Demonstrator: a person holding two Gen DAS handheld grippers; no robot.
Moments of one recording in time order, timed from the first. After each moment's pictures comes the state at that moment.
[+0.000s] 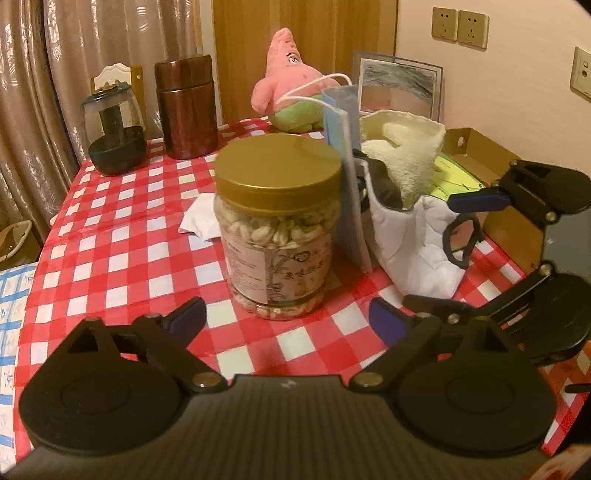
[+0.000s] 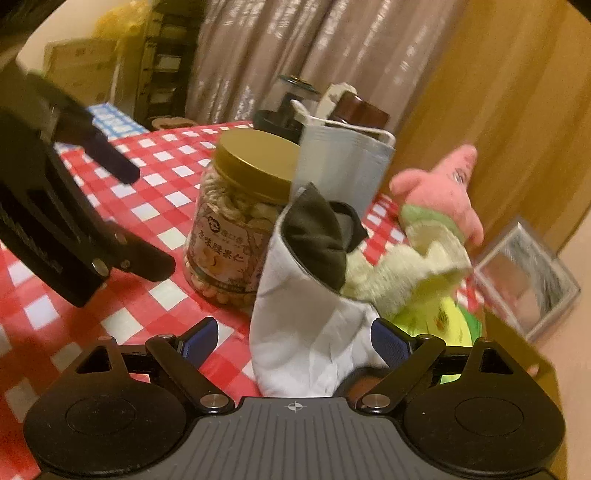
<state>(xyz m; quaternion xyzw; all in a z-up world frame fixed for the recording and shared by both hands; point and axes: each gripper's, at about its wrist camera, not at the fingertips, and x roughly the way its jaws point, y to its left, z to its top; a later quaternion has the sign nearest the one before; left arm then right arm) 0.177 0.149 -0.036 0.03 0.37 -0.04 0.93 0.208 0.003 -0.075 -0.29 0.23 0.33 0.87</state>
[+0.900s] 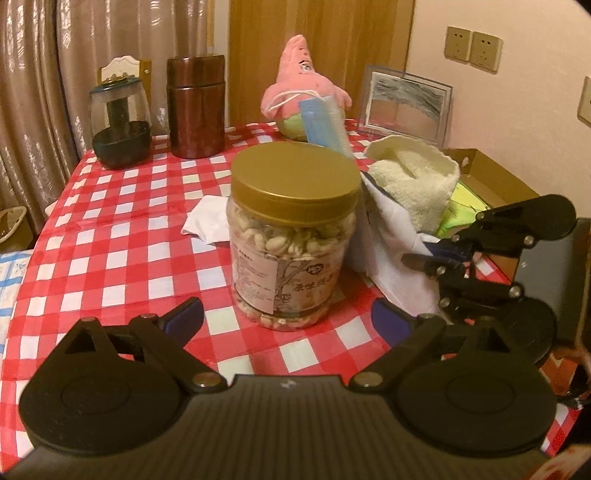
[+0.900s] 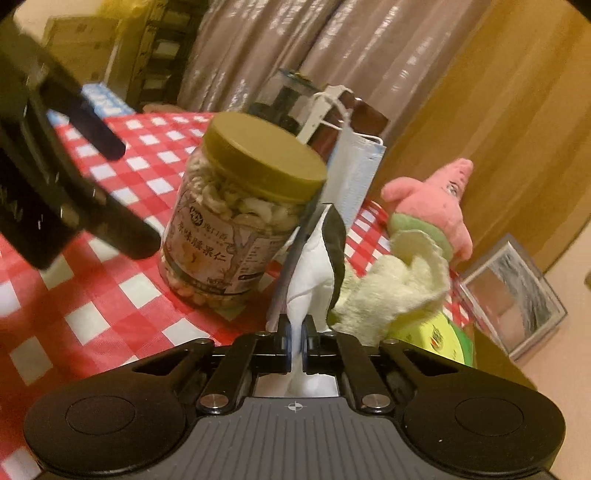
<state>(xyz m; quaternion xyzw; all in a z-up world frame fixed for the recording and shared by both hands) 0.184 0.167 -0.037 -0.01 0.36 -0.04 0.93 0.219 0.011 -0.087 -0.31 0.22 0.30 0.87</state>
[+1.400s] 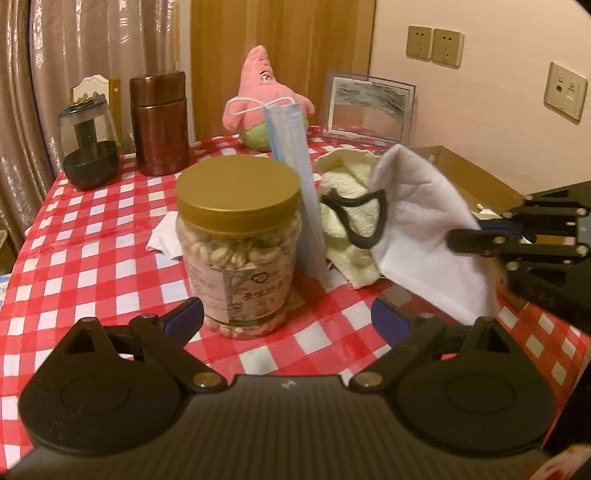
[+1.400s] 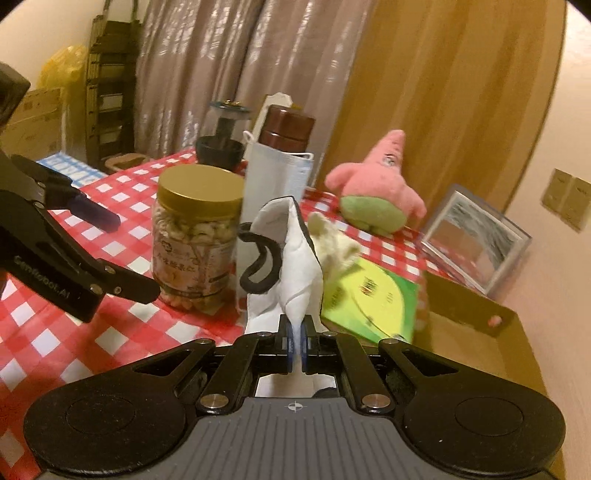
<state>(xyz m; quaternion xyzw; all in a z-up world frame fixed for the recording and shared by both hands) 0.176 0.140 -0.033 0.01 0.34 -0.08 0.94 0.185 -0.058 -0.034 -0.20 0.24 0.26 0.91</state>
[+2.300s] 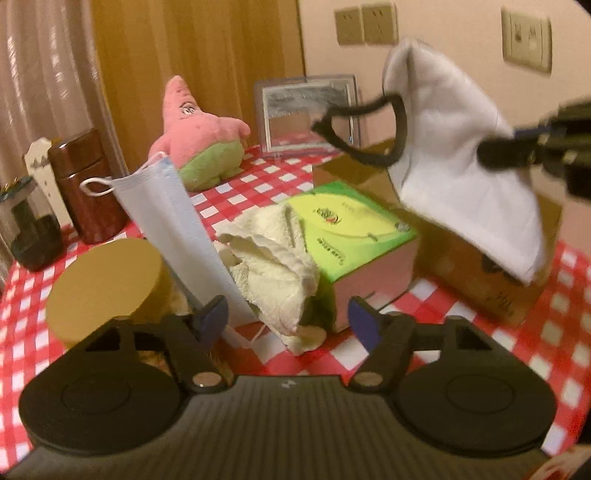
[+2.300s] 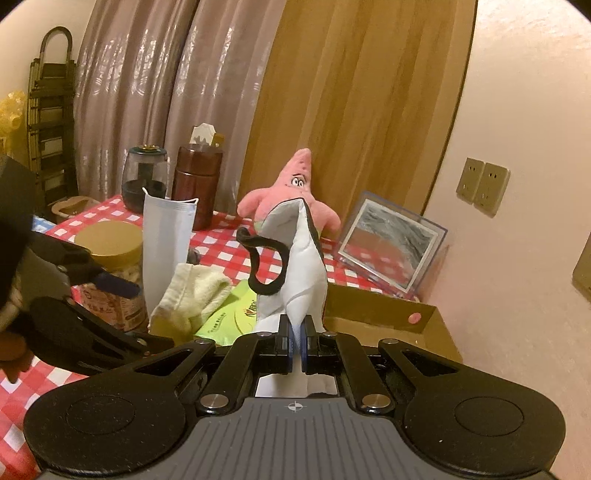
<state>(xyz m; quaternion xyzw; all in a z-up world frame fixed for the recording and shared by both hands) 0.226 0.051 -0.029 0.09 0.31 -0.13 0.94 0.195 -0.132 0.017 -0.14 0.21 0.19 0.95</state>
